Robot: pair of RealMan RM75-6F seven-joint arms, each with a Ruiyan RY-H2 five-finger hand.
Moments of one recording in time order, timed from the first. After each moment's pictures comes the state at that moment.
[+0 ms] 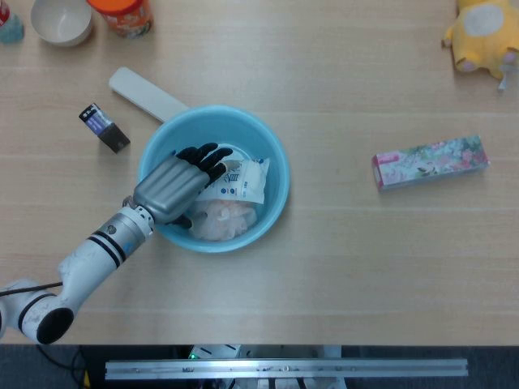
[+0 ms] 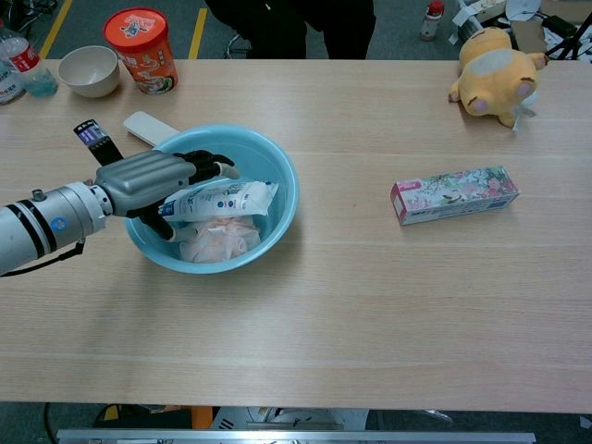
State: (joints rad) left arm -0.70 -1.43 0.00 -1.60 1.33 0.84 0.19; right arm 0.21 -0.71 0.07 -1.87 -1.37 1.22 -0.03
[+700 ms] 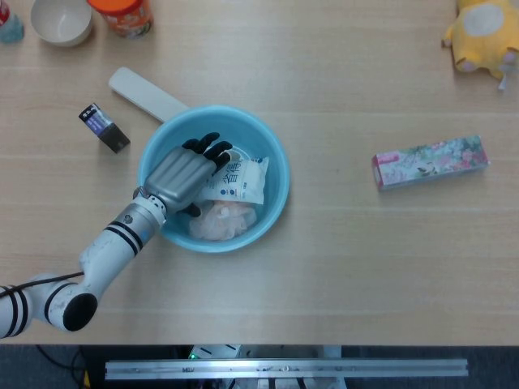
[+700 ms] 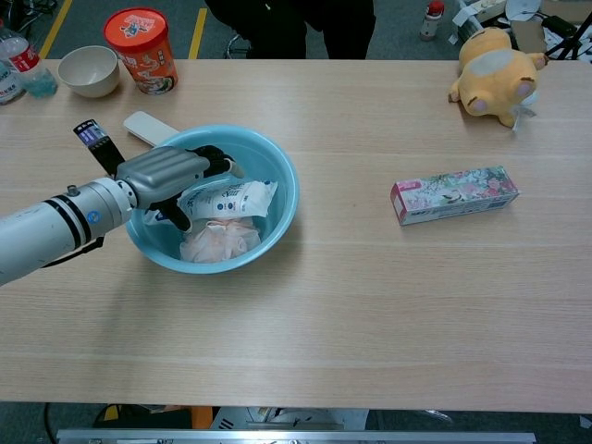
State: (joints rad) left arm -0.74 -1.53 -0.04 -1.52 1.17 0.82 0.32; right arm 0.21 -0.71 0.07 -1.83 -1.37 1.21 0.01
